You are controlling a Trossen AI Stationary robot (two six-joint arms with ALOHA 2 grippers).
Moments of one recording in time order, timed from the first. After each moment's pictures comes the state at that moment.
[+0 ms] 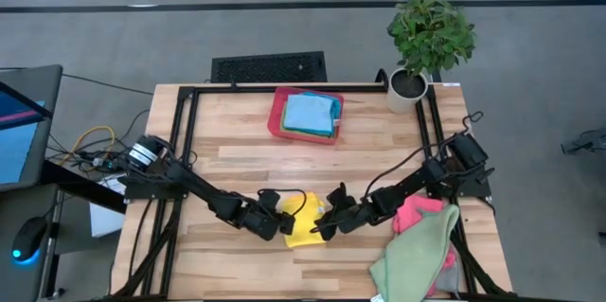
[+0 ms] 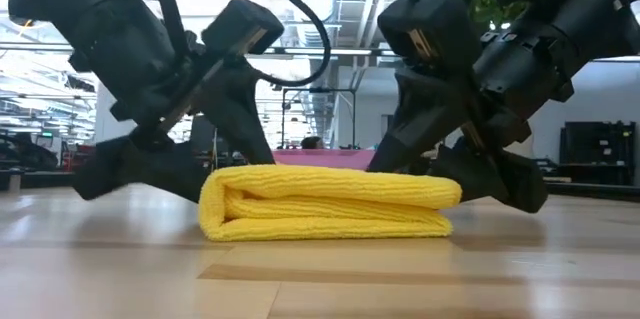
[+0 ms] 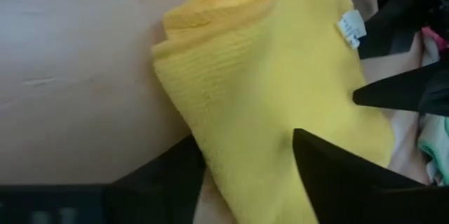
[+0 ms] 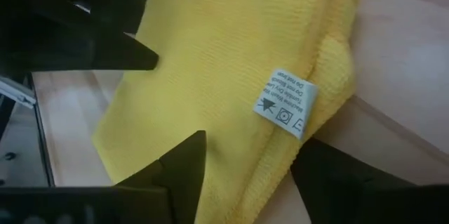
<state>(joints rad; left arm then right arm) -0.46 1.84 0.86 0.07 -0.41 -1.59 0.45 1.90 0.83 0.24 0.30 1.26</state>
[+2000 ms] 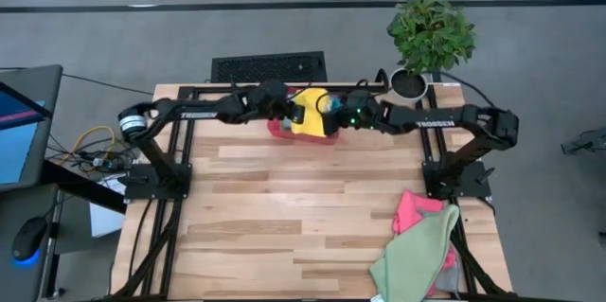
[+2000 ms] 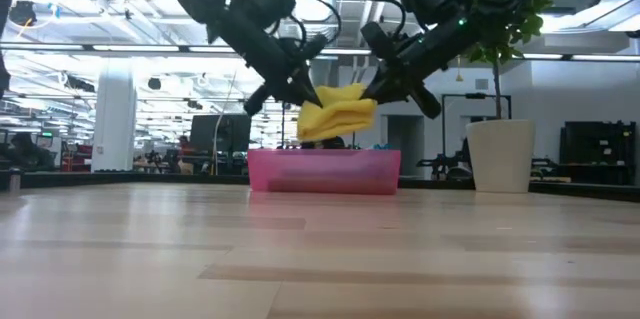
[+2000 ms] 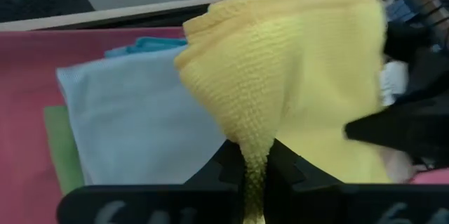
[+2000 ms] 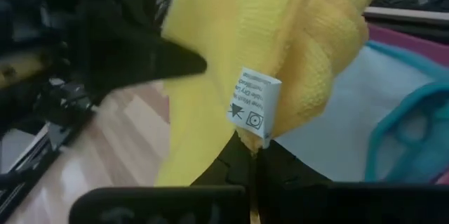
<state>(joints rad) 0.45 1.68 1.08 -0.01 -0.05 -0.67 -0.37 1.51 0.84 0.13 0.05 0.63</state>
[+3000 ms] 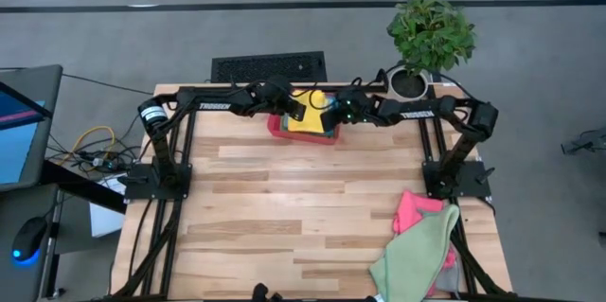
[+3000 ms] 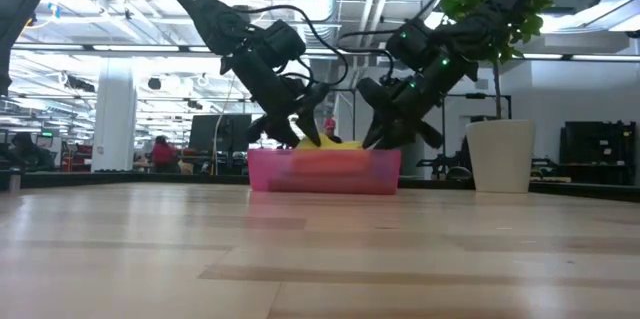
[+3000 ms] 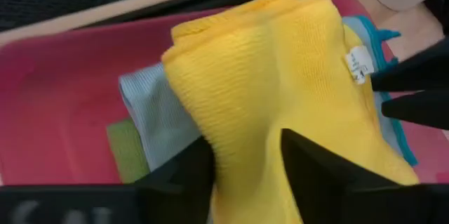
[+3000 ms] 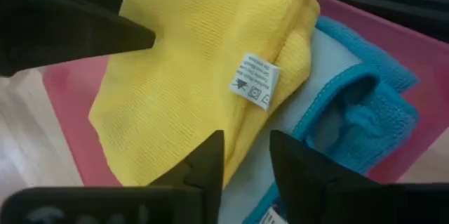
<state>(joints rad) 0.54 1.85 1.15 -0.05 -0.02 -0.52 -0.49 1.70 0.89 0.07 0.01 0.50</state>
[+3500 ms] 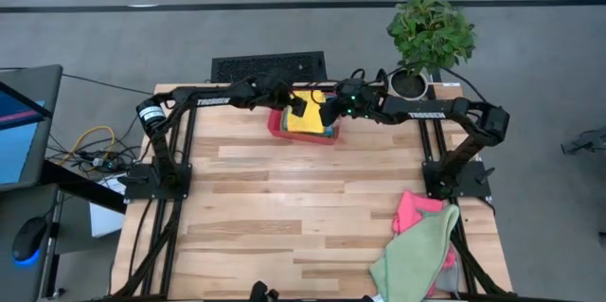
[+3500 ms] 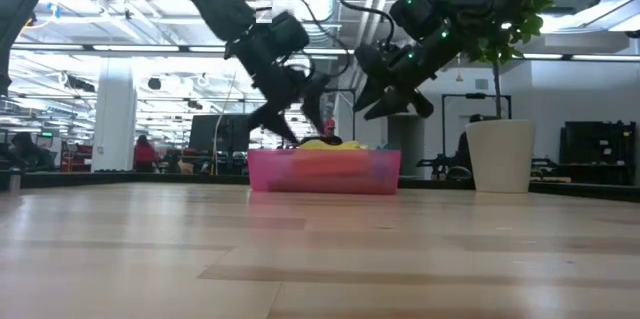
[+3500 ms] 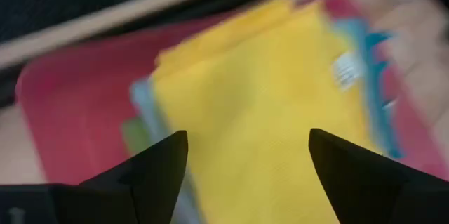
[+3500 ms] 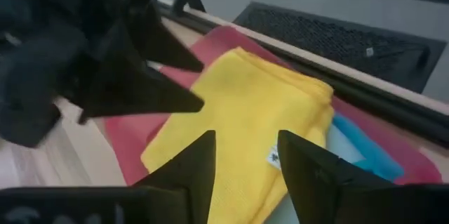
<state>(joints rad) 0.55 1.84 1.28 -0.24 -0.01 -0.50 -0.46 1.61 0.93 0.10 0.07 0.37</state>
